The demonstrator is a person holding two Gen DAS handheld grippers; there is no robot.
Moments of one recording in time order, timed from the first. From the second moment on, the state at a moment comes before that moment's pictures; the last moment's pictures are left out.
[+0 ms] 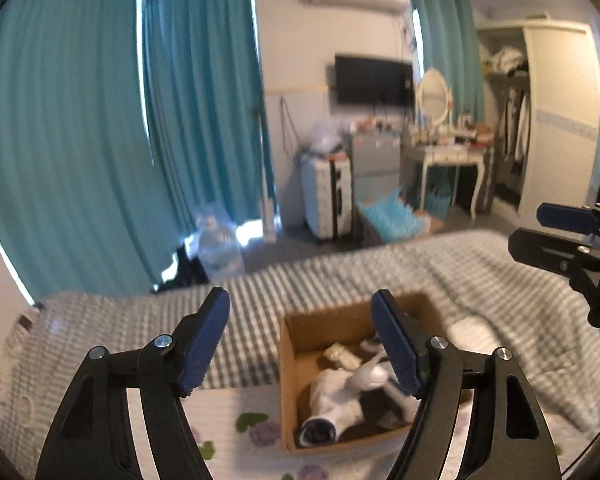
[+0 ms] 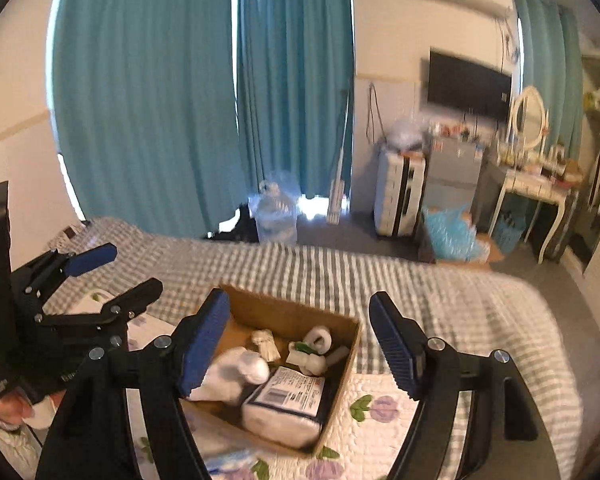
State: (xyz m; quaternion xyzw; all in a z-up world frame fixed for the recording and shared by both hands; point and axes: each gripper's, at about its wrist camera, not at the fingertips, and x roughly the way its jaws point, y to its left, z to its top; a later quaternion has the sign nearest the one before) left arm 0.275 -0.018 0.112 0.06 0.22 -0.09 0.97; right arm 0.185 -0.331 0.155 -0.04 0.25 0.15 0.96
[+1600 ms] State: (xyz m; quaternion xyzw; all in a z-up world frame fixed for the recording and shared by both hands) left arm 0.225 0.040 -0.122 0.02 0.38 -0.04 0.92; right arm 0.159 -0.258 -0.126 -0.05 0.40 0.20 0.89
